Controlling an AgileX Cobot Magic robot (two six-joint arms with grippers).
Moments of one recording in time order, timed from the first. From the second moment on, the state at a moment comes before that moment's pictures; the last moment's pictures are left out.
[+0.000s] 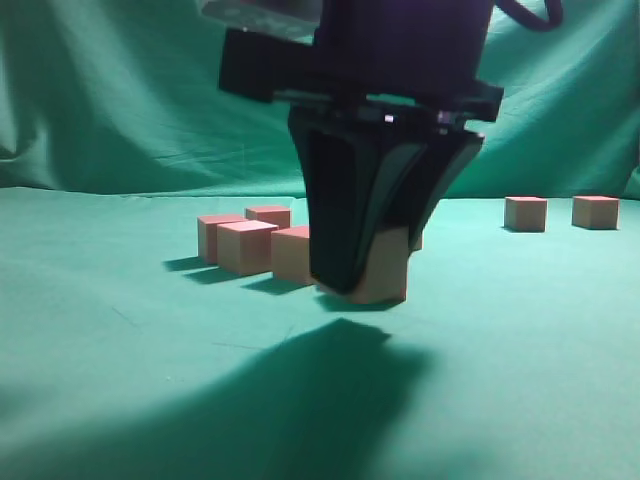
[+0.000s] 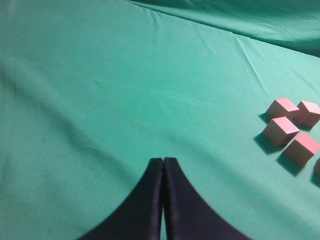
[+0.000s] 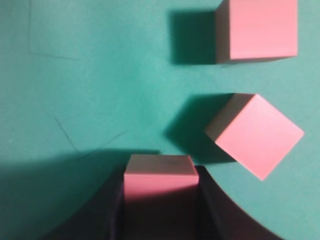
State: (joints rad) left arm -0.01 -0.01 0.02 -0.19 0.36 -0.08; right arm 0.86 1.74 -1.04 -0.01 0.71 -0.01
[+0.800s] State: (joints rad) left arm -0.01 -0.01 0.02 -0.19 0.36 -0.08; right arm 0.86 1.80 -1.04 -0.09 0.71 0.06
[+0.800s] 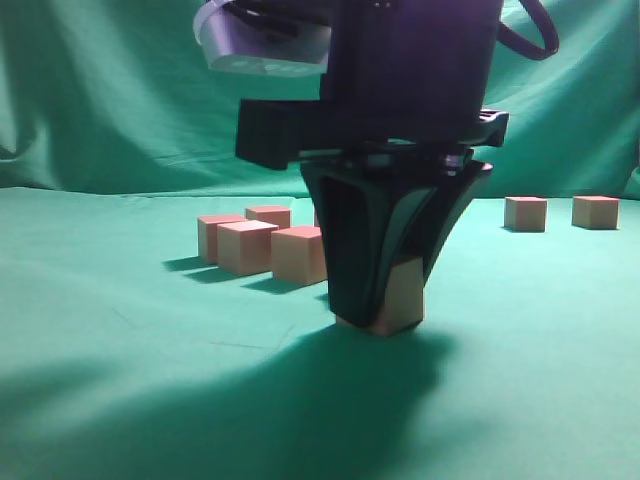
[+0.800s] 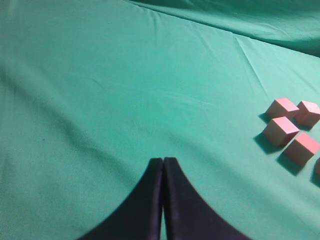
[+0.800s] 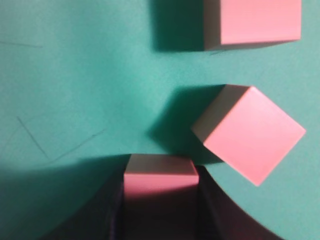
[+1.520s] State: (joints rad) left arm -0.01 -0.01 0.02 -0.19 0.36 -0.08; right arm 0.86 1.80 -1.13 -0.10 0.93 0.12
